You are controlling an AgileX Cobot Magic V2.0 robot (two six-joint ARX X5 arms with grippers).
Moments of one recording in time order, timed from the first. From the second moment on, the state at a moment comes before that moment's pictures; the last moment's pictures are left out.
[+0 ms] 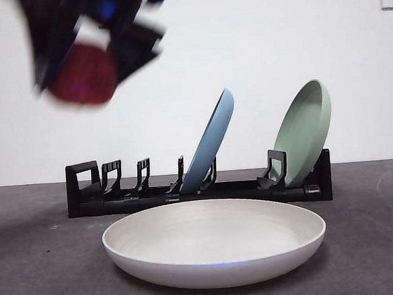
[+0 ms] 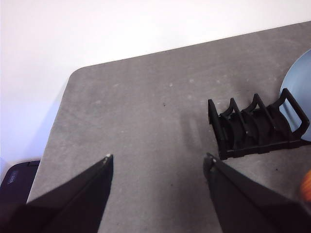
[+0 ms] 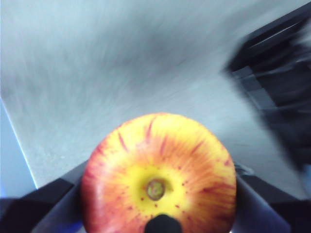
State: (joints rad) left arm -0.39 0.76 1.24 -0.95 -0.44 -0.02; right arm 0.97 1.79 1.61 -0.66 0.00 -0.11
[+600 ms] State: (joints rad) left arm -0.39 0.84 1.24 -0.89 -0.32 -0.02; right arm 0.74 1.52 1.61 -1.19 0.11 0.02
